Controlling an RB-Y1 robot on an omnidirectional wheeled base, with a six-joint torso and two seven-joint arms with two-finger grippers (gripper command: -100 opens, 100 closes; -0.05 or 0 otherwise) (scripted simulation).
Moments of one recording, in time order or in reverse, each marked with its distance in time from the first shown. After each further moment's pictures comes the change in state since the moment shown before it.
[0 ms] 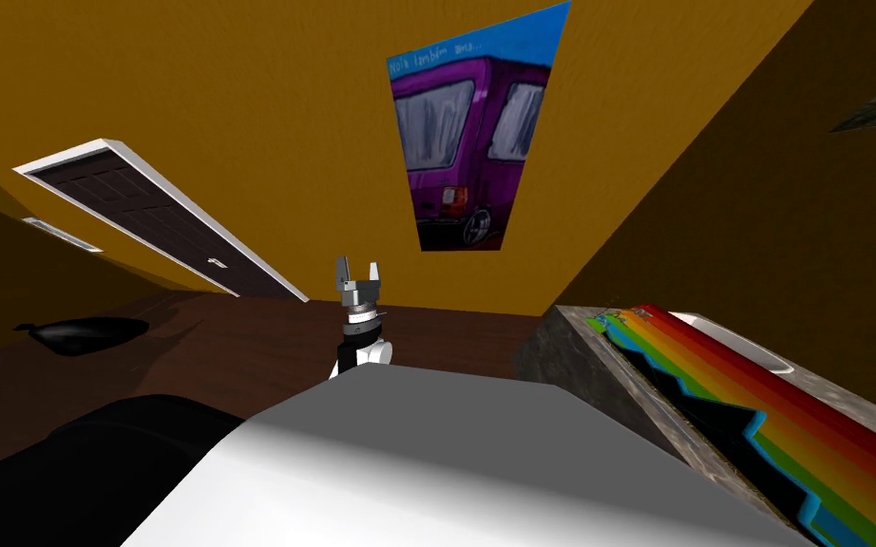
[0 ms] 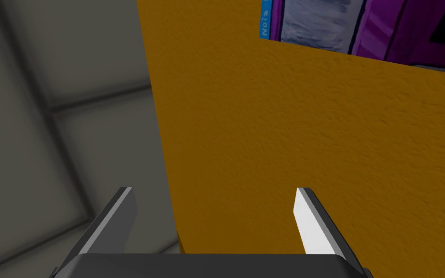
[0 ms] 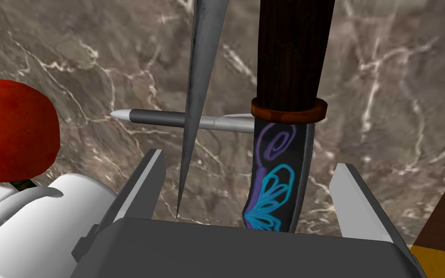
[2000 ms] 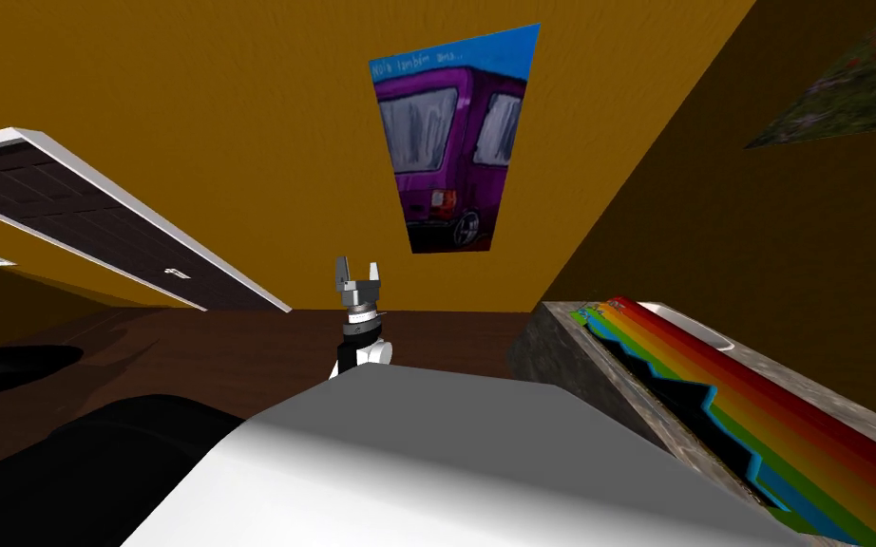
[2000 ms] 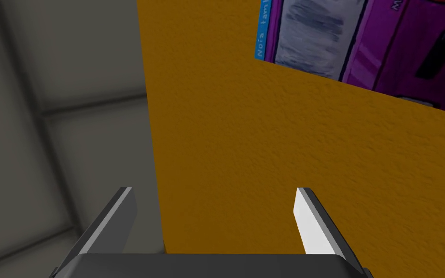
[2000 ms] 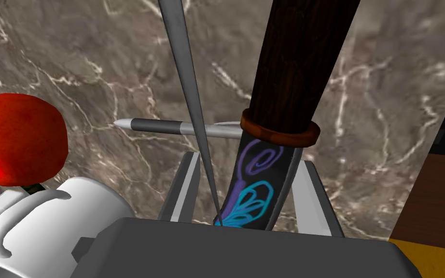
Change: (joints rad) left arm 0.000 0.000 0.000 0.000 0.000 0.000 0.000; right arm 0.105 -0.082 -0.087 -0.105 -0.075 0.031 0.071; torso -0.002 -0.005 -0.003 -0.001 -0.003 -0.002
